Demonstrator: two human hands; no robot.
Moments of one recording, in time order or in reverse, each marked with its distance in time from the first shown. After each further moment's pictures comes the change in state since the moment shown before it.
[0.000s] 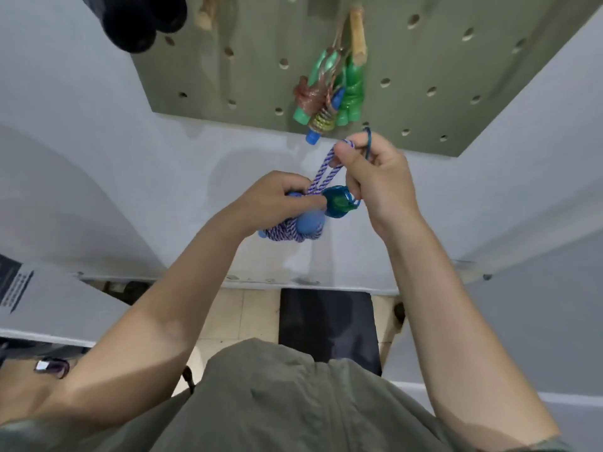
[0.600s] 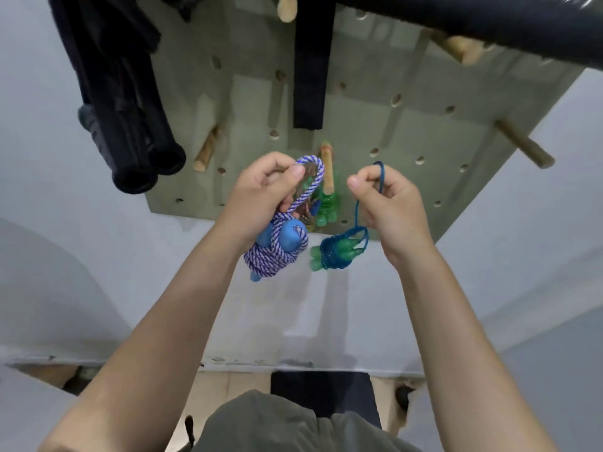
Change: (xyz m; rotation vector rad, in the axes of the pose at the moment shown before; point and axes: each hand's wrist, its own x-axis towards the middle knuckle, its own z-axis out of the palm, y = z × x) left_hand 0.062 0.095 -0.041 -0.340 0.385 0.387; right_hand 0.071 -0.068 -0.034 -0.013 0.047 -0.161
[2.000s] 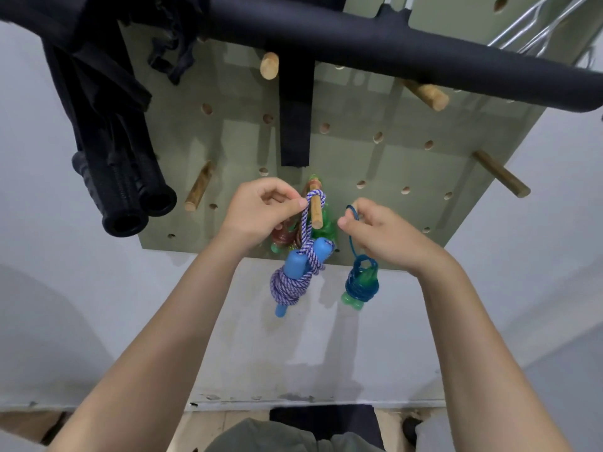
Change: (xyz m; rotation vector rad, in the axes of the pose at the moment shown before) left_hand 0.036 0.010 0.006 0.214 0.017 -0.018; right_hand 0.027 -0.015 -0.026 -0.642 -0.376 0.079
